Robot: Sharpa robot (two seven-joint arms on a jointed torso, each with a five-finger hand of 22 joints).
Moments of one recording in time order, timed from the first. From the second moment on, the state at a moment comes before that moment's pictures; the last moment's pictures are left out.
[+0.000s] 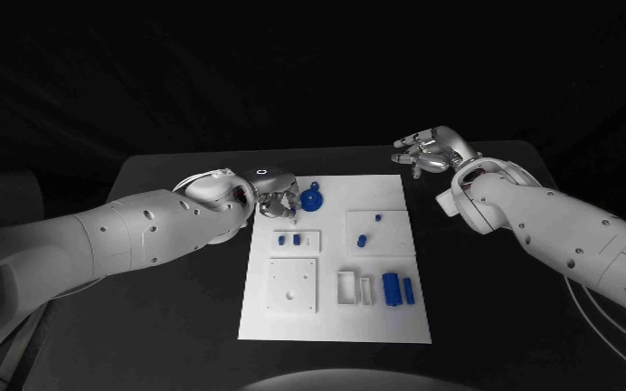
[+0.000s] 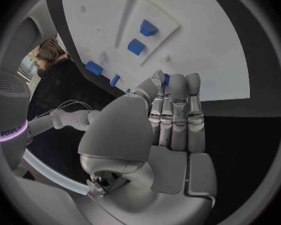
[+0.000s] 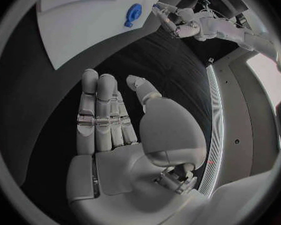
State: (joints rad) left arm 1.16 -0.63 -0.17 1.16 -1.51 -0.26 0.12; left_hand 1.44 -0.01 0.27 -0.17 0.12 1.21 0.10 0.07 0.07 1.29 0.04 0.06 0.06 1.28 -0.04 0.88 0.47 0.10 1.25 -0.06 0.31 1.31; right arm 0.97 -0.67 0.28 1.16 -1.07 -0.39 0.06; right_hand 1.21 -0.05 0.15 -0.18 0.62 1.00 0.12 0.07 0.07 1.23 0.03 0.32 0.18 1.36 -0.05 0.65 0.80 0.08 1.43 -0.07 0.08 1.31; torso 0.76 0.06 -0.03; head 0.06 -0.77
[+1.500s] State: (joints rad) left arm 1.14 -0.63 -0.18 1.16 -1.51 -0.24 0.11; left_hand 1.44 -0.01 0.27 -0.18 0.12 1.21 0.10 0.07 0.07 1.30 0.04 0.06 0.06 1.28 -0.04 0.88 0.48 0.09 1.25 -0.05 0.32 1.31; right arm 0.97 -0.68 0.28 1.16 -1.07 -0.39 0.06; right_hand 1.21 -0.05 0.15 -0.19 0.62 1.00 0.12 0.07 0.07 1.23 0.03 0.32 0.18 1.36 -0.05 0.65 0.80 0.08 1.43 -0.07 0.08 1.31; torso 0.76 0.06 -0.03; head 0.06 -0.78
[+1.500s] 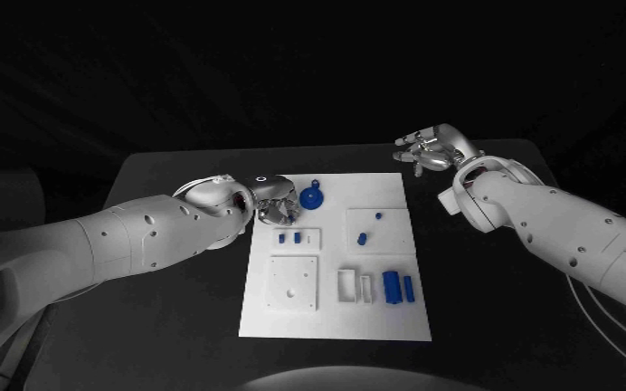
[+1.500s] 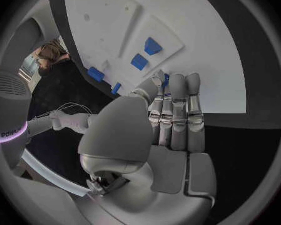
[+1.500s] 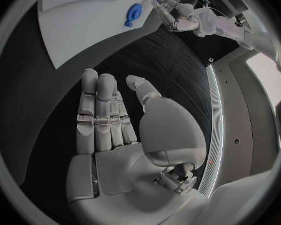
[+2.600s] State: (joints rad) left arm 1.14 -0.62 -0.18 1.15 -1.51 -0.24 0.10; left_hand 1.44 -0.01 0.27 -0.18 0.12 1.21 0.10 0.07 0.07 1.29 0.05 0.06 0.06 1.28 -0.04 0.88 0.48 0.10 1.25 -0.05 0.32 1.31; right arm 0.97 -0.68 0.28 1.16 -1.07 -0.39 0.06; right_hand 1.21 -0.05 0.16 -0.19 0.62 1.00 0.12 0.07 0.07 1.23 0.02 0.32 0.18 1.36 -0.05 0.65 0.80 0.08 1.43 -0.07 0.08 1.31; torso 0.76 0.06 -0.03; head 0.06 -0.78
